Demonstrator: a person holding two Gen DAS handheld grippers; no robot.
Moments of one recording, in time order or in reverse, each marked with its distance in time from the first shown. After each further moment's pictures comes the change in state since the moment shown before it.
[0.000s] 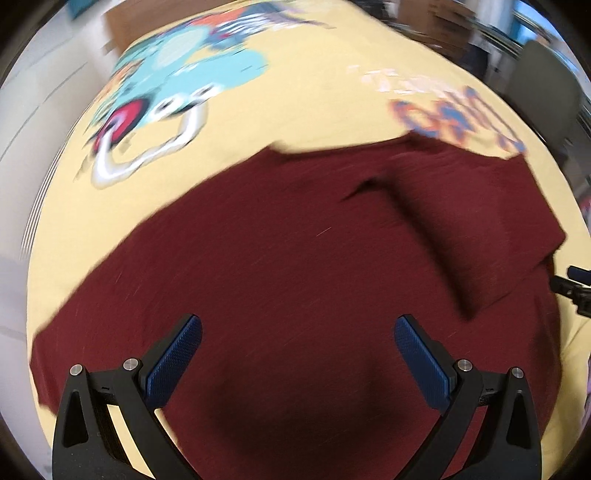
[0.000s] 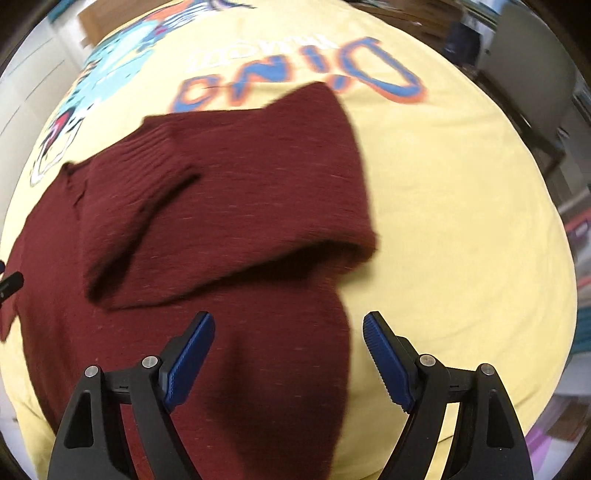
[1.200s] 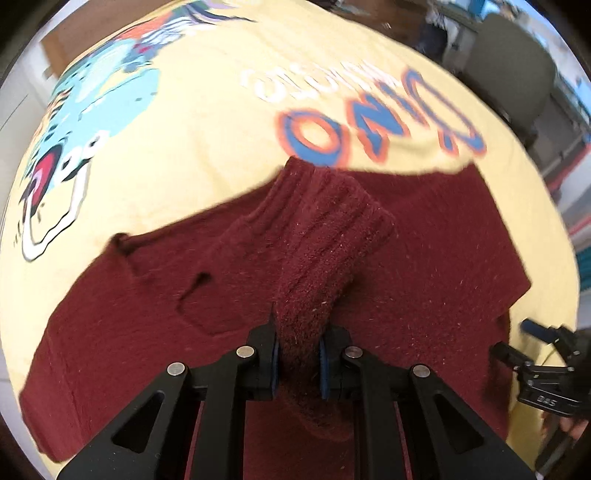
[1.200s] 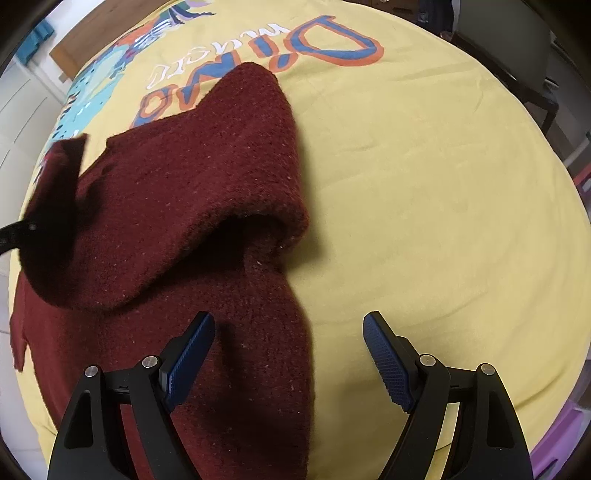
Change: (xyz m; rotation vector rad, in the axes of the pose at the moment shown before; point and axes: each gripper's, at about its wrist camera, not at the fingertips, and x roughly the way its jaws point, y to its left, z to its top) left arm 0.088 -0.069 0.114 0.069 0.052 -0.117; right arm 0.015 -0.046 -0.014 0.121 0.011 0.064
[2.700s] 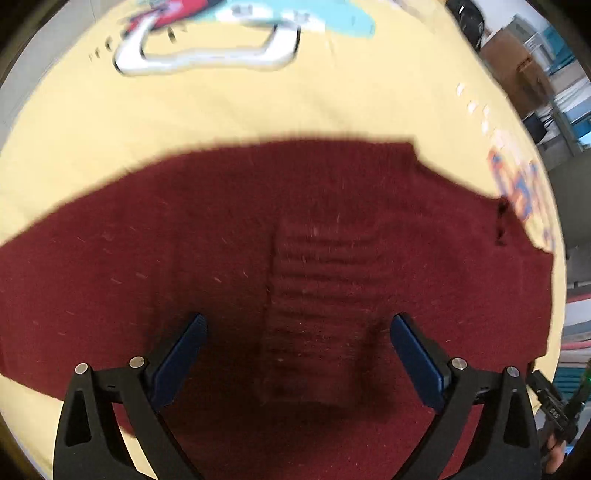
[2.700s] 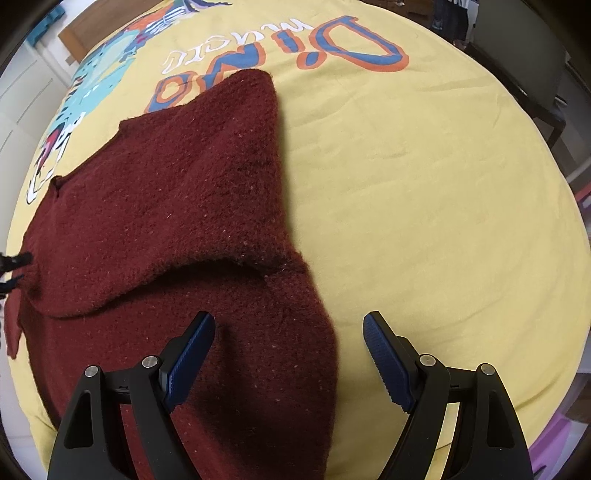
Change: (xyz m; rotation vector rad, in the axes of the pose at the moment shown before) left arm -0.016 0.177 -0.096 -0.484 0.130 -0.042; right arm 0.007 0.024 0.010 -0.060 0.029 -0.028
